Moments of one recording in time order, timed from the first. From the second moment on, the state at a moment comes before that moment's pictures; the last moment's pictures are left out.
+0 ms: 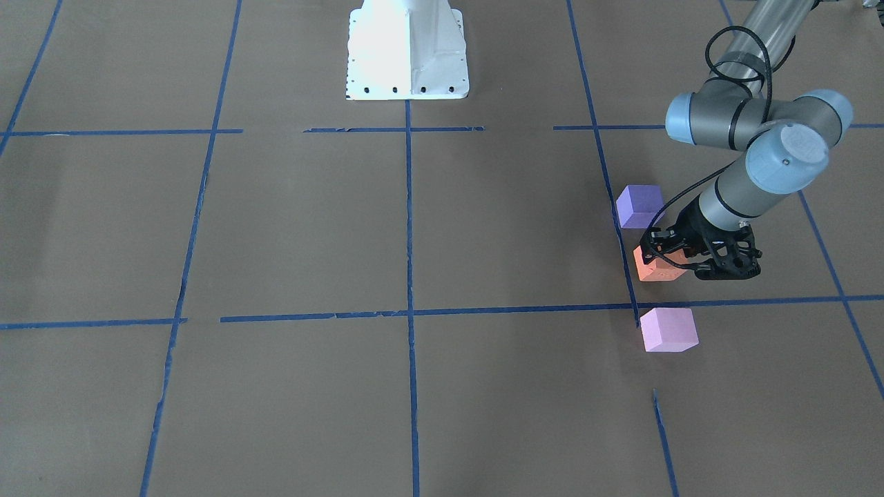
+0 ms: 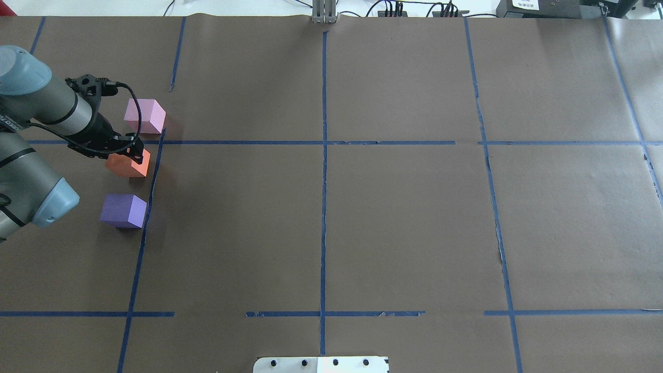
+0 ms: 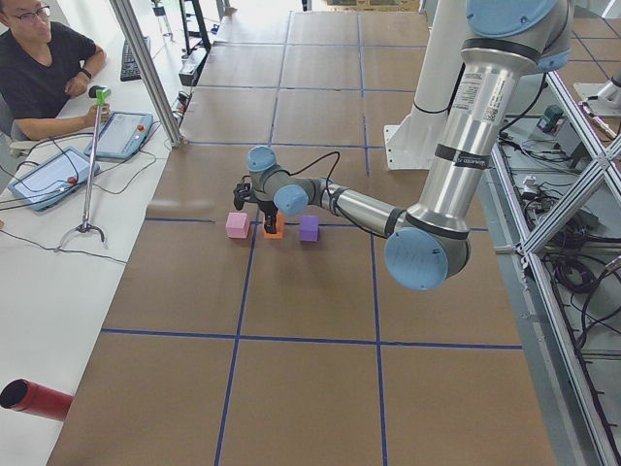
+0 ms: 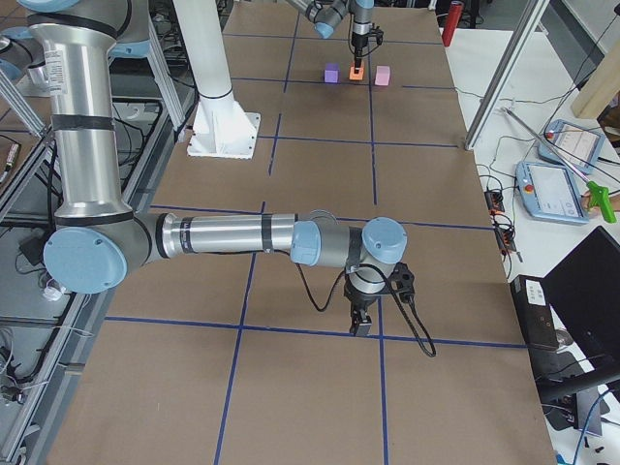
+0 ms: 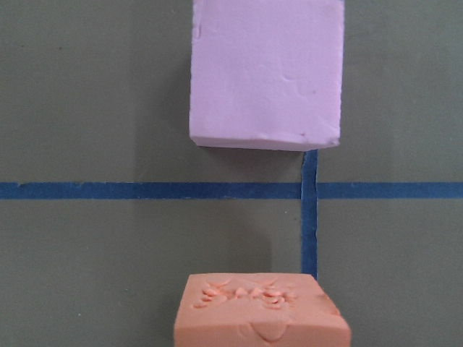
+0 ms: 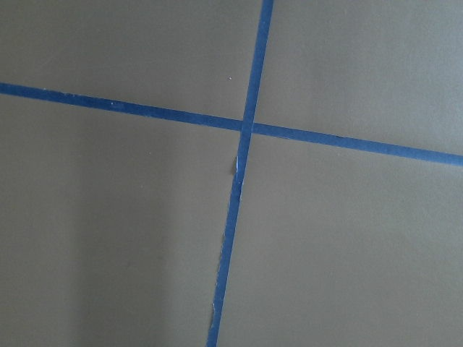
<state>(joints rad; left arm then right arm) -0.92 -1.86 -1.54 -1.93 -2.20 -0.86 1.52 -1.52 1.60 -1.72 2.29 -0.16</state>
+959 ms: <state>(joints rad) -0.91 -1.85 -1.52 -1.97 -2.19 -0.87 1.52 -1.52 1.60 -1.72 2.29 -0.16</state>
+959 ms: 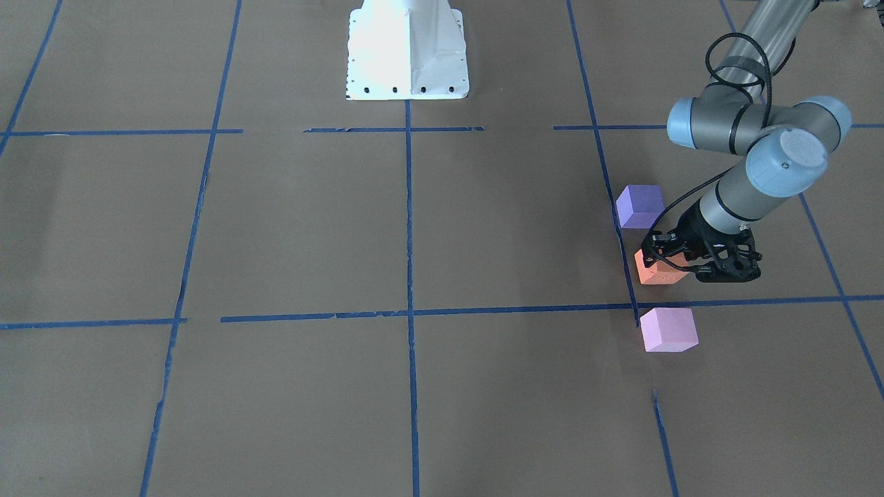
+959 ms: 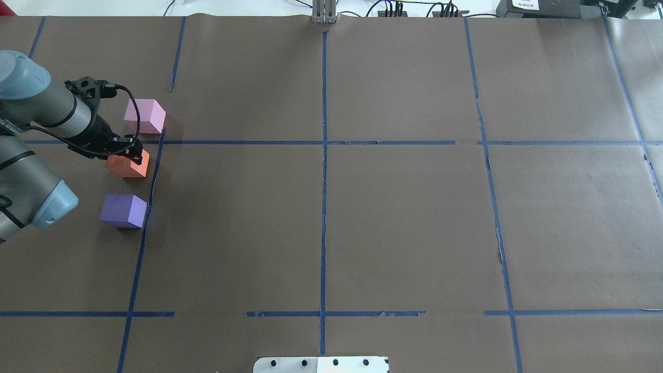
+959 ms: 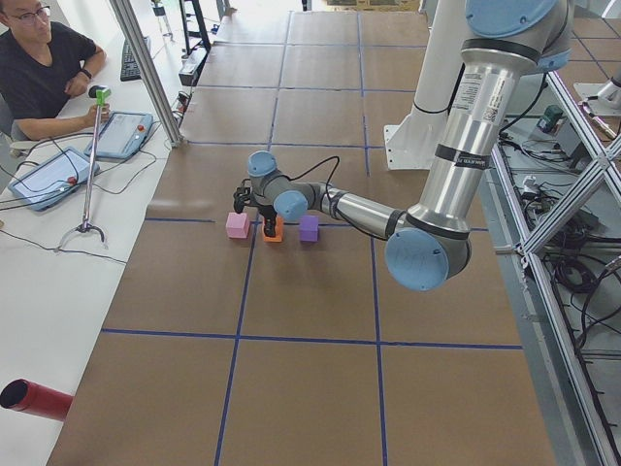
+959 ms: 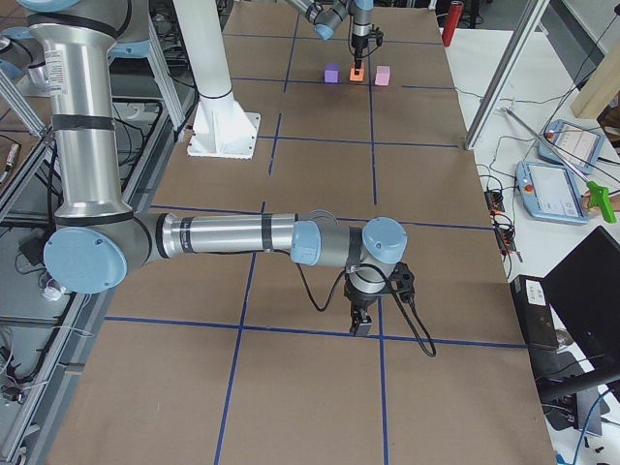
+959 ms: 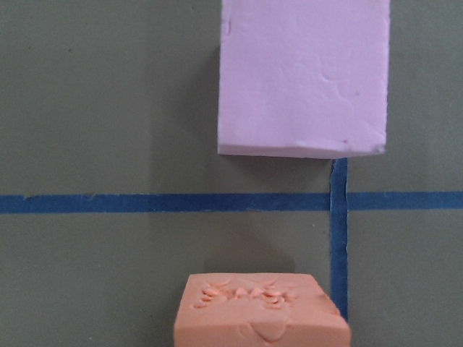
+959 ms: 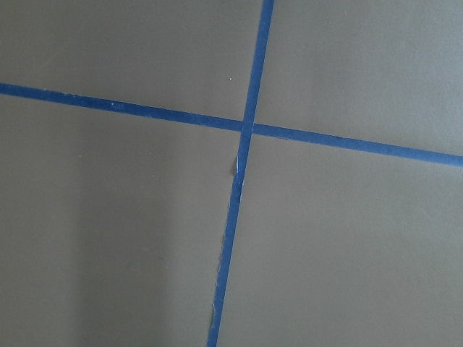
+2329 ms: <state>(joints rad) -0.89 -1.85 -1.52 -1.97 -2.19 -0.89 1.52 -1.52 1.60 -1.72 2.29 -0.16</state>
